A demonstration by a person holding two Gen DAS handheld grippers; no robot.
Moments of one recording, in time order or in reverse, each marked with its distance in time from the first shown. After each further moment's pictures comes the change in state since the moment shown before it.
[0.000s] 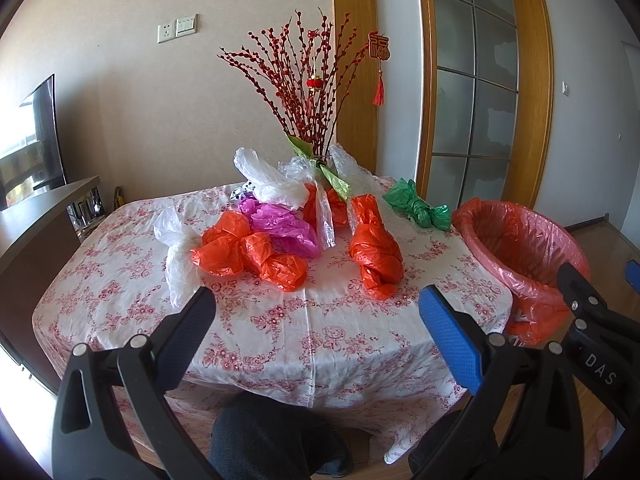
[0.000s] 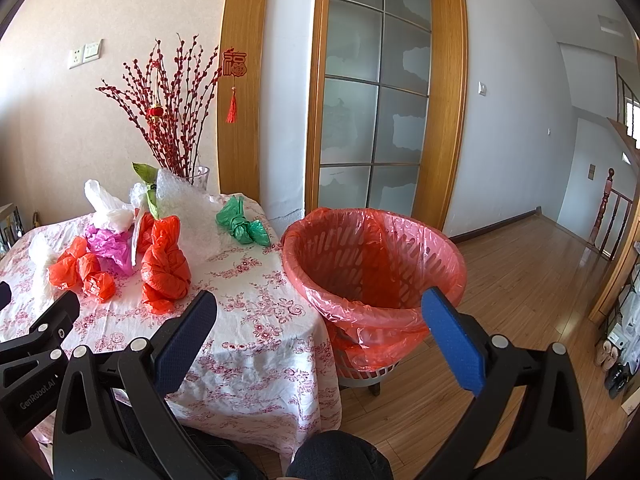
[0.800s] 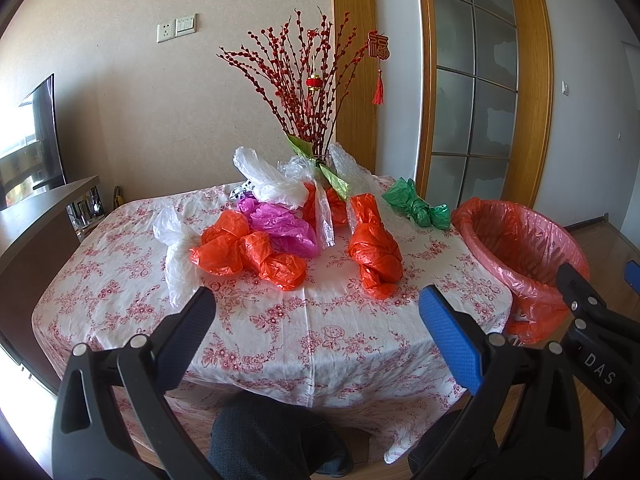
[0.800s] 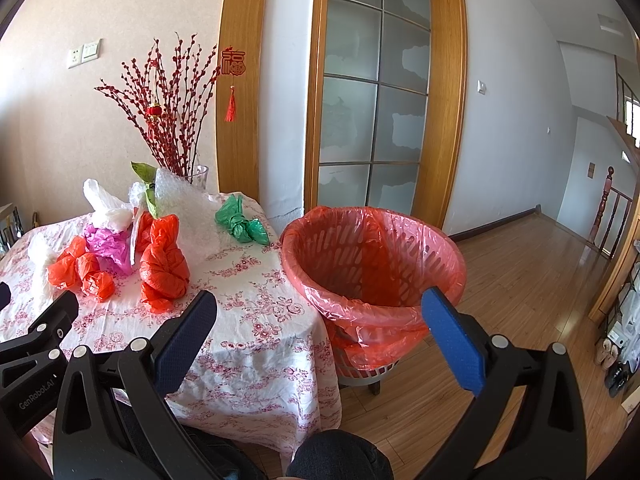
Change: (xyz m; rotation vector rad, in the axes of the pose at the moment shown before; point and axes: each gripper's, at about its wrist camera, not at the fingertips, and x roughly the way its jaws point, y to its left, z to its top) left arm -0.001 0.000 0.000 -0.001 0.002 0.000; right arm 0.001 -0.001 -0.001 0.001 0.001 -0.001
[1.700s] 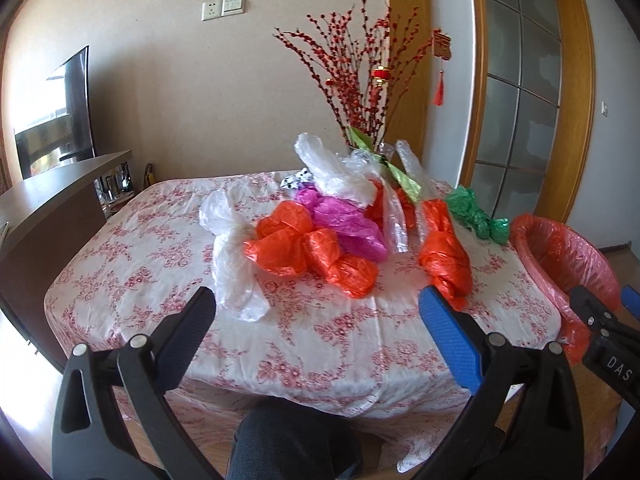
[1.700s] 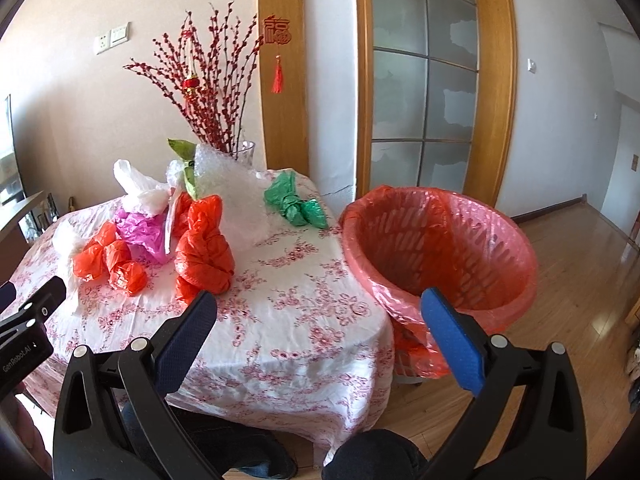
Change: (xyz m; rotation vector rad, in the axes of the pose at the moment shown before) left arm 0.030 0.055 0.002 -0.111 0.028 0.117; right arm 0.048 0.031 0.010 -0.030 0.099 0.205
